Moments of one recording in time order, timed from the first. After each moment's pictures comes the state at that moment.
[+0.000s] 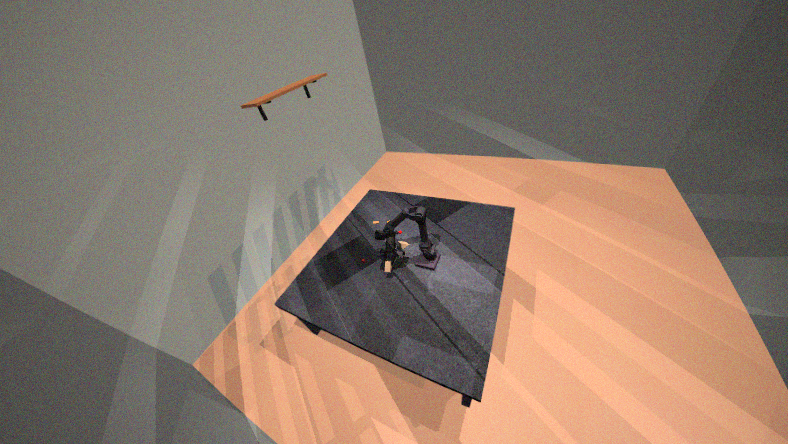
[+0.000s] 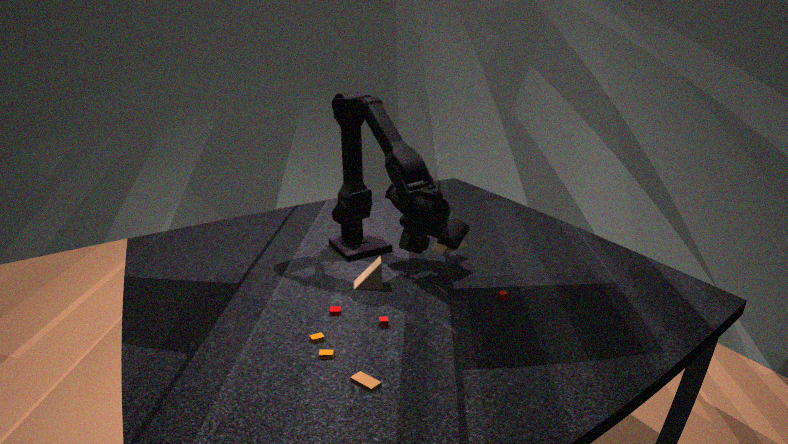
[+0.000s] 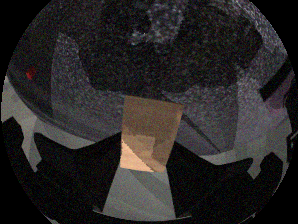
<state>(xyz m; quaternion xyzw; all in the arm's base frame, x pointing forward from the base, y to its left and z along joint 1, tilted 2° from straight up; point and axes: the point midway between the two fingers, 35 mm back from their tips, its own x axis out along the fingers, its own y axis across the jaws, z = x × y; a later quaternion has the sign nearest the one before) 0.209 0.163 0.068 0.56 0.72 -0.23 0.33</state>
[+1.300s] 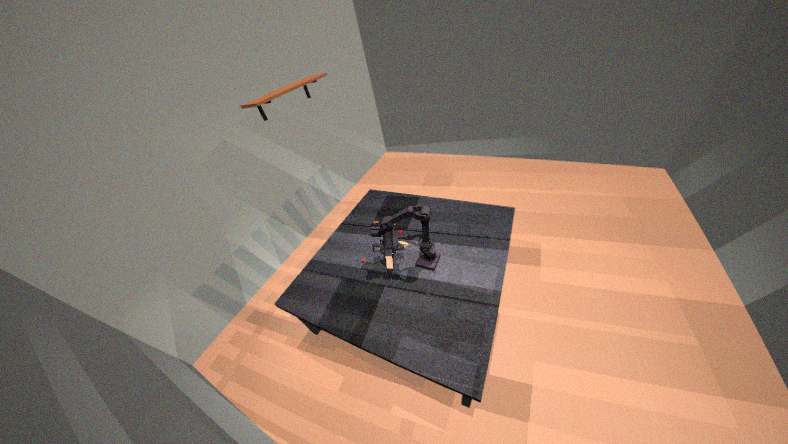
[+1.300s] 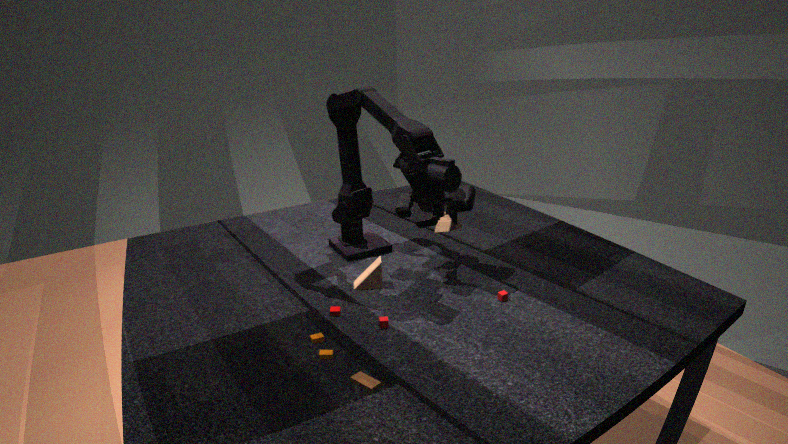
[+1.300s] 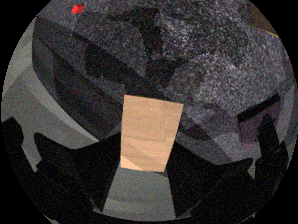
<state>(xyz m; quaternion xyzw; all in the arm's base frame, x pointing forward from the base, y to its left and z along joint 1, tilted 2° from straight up) 0.196 0.167 0.116 0.42 0.76 -0.10 0.49</state>
